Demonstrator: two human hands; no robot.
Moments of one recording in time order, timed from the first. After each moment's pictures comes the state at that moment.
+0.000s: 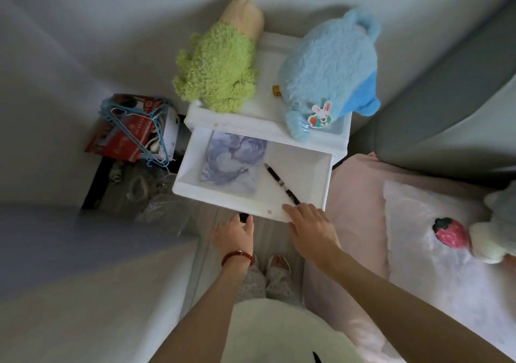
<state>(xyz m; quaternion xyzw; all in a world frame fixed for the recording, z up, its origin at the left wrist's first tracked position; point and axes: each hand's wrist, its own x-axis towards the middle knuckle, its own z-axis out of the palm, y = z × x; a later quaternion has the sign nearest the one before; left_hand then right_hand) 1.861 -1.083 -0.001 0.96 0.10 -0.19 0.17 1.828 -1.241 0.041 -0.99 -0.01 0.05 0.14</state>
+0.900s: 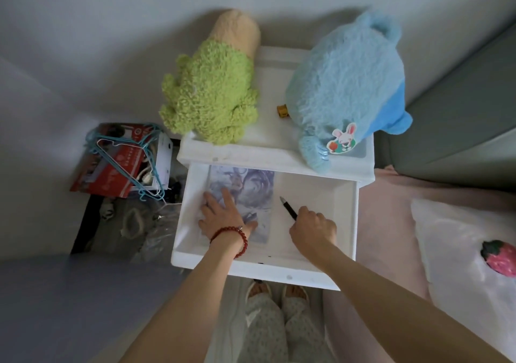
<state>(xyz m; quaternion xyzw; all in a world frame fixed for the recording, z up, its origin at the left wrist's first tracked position) 1.990 -1.076 -0.035 0.95 0.04 -0.32 0.03 1.922 -1.223 -0.033 -0.94 0.20 0.26 0.10</state>
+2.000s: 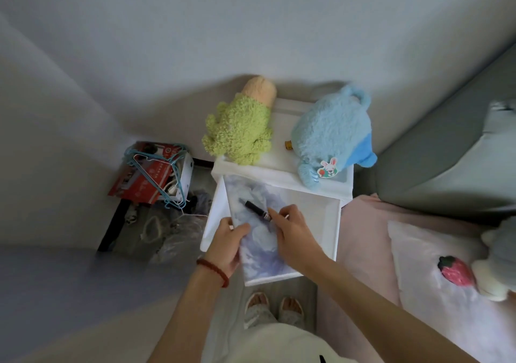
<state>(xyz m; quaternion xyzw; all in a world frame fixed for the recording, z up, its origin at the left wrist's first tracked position) 1.938 -1.046 0.138 0.58 0.27 -0.31 0.71 1.903 -1.186 0.123 -0.93 0.03 0.11 0.34</state>
